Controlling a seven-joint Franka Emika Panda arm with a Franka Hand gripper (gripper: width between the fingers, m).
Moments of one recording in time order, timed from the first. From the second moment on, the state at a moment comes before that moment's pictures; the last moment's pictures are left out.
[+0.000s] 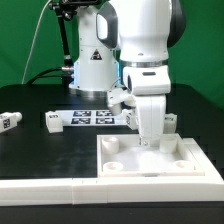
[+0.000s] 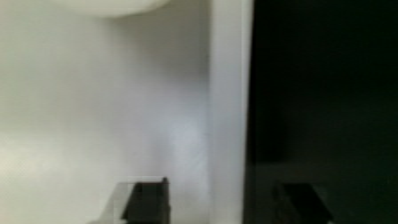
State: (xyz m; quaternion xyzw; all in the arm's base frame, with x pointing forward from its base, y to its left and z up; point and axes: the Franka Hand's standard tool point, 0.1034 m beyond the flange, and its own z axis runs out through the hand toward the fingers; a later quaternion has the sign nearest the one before) arm 0.493 0.078 0.011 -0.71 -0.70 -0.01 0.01
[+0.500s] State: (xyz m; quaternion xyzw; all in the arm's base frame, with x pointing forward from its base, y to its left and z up) arm 0.493 0.078 0.011 -0.71 -0.70 -0.01 0.01
